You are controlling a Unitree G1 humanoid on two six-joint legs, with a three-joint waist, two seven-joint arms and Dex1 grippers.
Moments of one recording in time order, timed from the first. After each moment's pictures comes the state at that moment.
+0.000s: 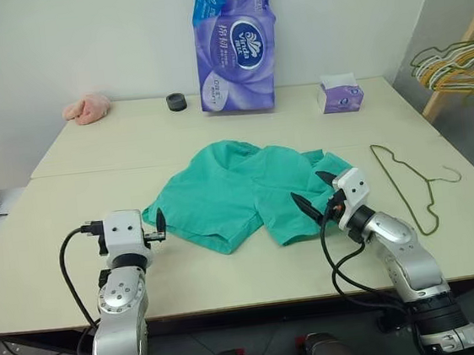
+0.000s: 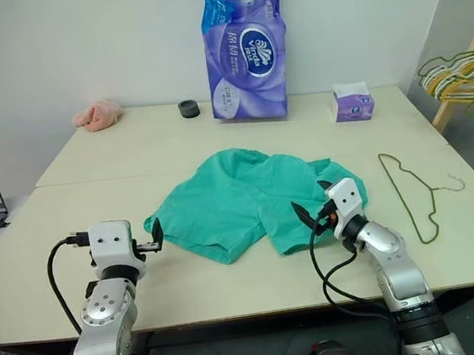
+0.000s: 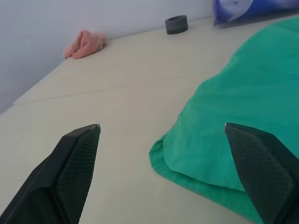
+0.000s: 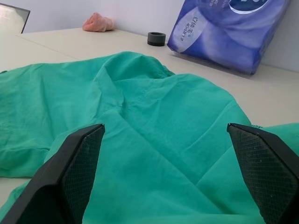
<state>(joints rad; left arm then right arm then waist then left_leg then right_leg) 0.02 0.25 0.20 -0.26 0.00 0.31 -0.05 -0.21 -0.28 0.06 -0.04 0.18 0.14 0.51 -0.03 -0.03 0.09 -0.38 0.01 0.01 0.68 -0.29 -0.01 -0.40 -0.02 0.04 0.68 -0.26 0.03</state>
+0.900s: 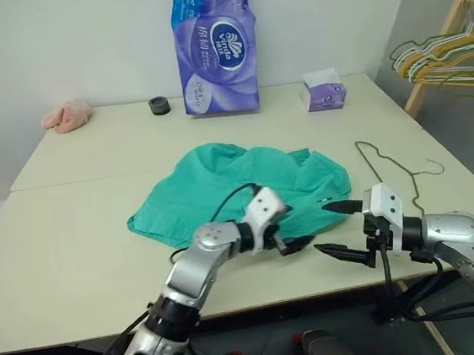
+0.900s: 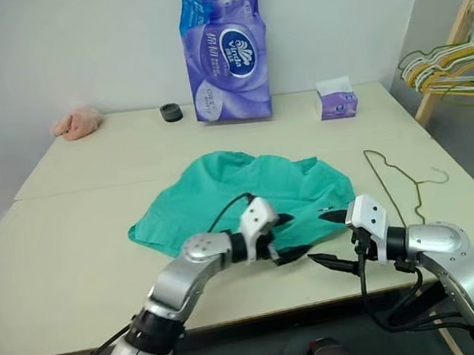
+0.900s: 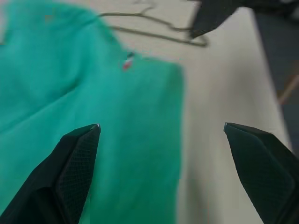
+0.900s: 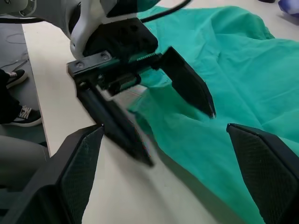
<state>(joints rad) -0.47 0.24 -0.45 -0.03 -0.17 0.50 -0.84 -0.07 -0.75 0.03 -0.43 0.43 0.44 0.92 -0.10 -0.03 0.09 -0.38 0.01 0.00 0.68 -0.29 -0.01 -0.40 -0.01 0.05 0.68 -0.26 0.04</state>
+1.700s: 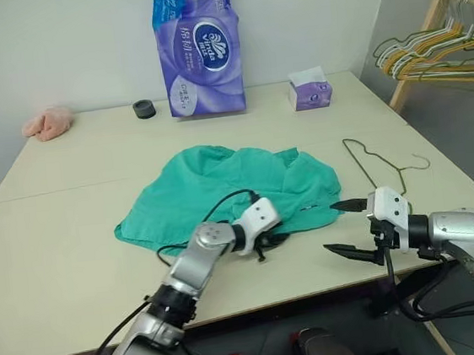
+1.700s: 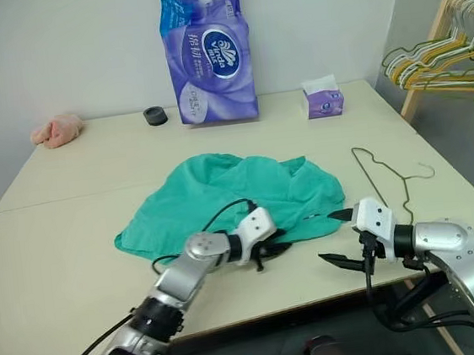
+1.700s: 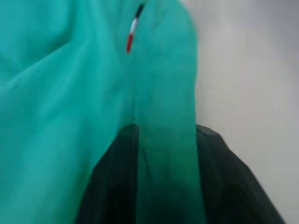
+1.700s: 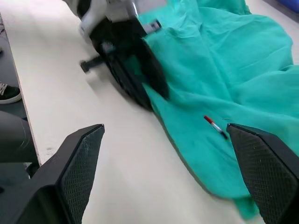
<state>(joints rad) -0.40 0.40 -0.34 0.08 -0.08 0.42 -0.85 -0.10 -0.80 0.02 -0.34 0.34 0.33 0.97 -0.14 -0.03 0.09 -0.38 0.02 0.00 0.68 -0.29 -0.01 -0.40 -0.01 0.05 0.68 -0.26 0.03</state>
